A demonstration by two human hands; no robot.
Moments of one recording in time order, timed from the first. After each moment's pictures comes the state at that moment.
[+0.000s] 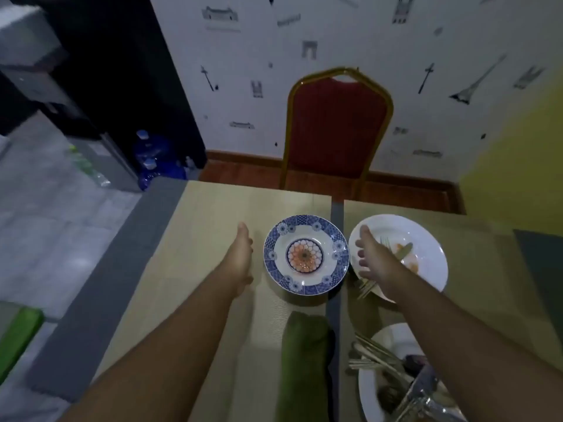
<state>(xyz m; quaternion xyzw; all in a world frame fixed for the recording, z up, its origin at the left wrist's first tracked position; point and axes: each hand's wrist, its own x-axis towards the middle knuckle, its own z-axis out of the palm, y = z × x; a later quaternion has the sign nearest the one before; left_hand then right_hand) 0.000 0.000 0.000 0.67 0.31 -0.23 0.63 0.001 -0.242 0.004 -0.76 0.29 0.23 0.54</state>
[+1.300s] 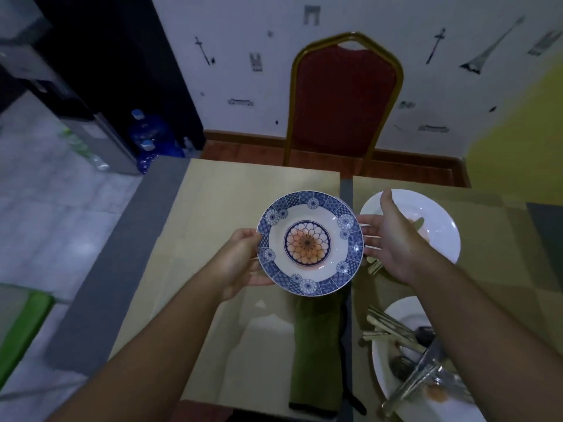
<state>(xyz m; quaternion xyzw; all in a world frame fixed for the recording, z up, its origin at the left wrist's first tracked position) -0.036 0.034 0.001 0.62 0.26 -0.29 0.68 -0.014 -0.226 0.018 -0.66 0.29 0.21 0.66</state>
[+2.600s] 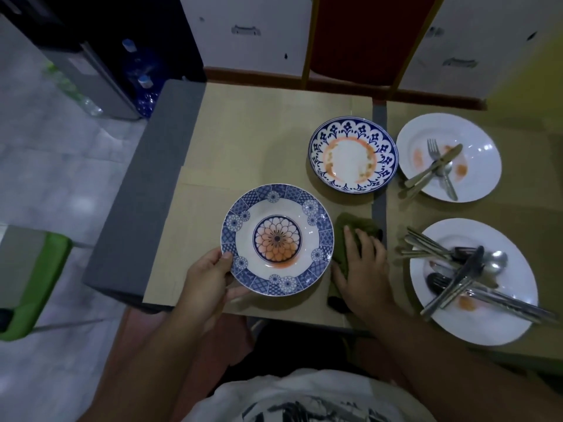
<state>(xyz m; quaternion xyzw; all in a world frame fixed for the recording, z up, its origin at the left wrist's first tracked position) -0.199 0.142 -0.064 0.60 0.36 -0.18 0.69 -0.202 -0.129 -0.137 -0.99 0.02 0.04 0.14</state>
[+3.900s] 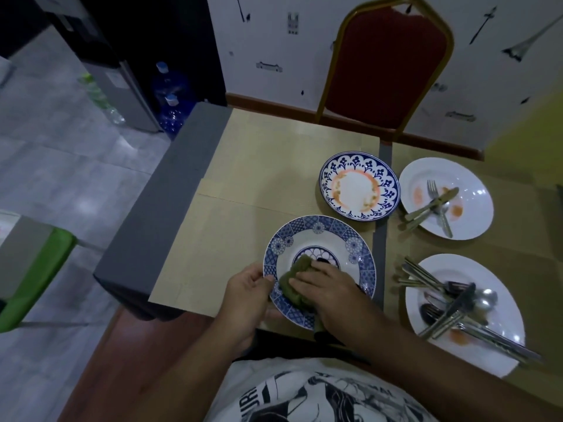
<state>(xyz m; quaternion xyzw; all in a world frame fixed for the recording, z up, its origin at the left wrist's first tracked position) -0.218 0.095 -0.044 0.60 0.31 -0.18 0.72 -0.197 -0.095 -0.061 -0.91 -0.36 0.08 0.17</state>
